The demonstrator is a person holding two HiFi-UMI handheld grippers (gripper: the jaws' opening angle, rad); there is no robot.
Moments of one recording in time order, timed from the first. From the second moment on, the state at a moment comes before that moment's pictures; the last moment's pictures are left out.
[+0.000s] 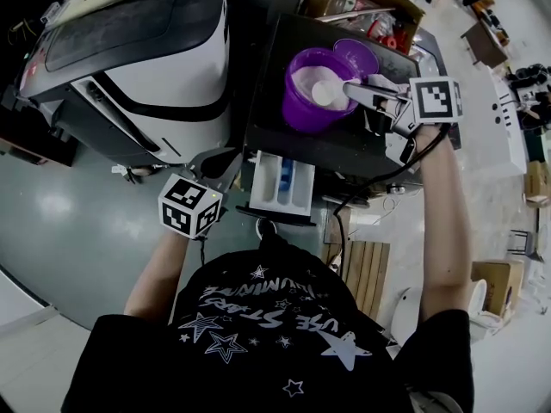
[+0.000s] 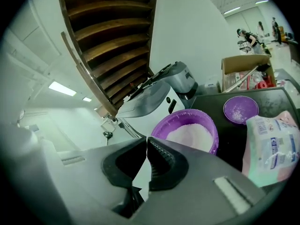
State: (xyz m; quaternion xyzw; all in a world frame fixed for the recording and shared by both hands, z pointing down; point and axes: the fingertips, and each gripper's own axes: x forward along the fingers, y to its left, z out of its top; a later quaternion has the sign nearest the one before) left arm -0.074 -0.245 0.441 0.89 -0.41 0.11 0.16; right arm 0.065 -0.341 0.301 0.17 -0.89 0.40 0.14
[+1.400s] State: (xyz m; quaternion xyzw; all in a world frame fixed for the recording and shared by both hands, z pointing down) left arm -0.091 -0.150 0.491 0.89 -0.38 0.16 0.20; right arm 0.036 -0.236 0.440 0.31 -0.88 0.32 0.15
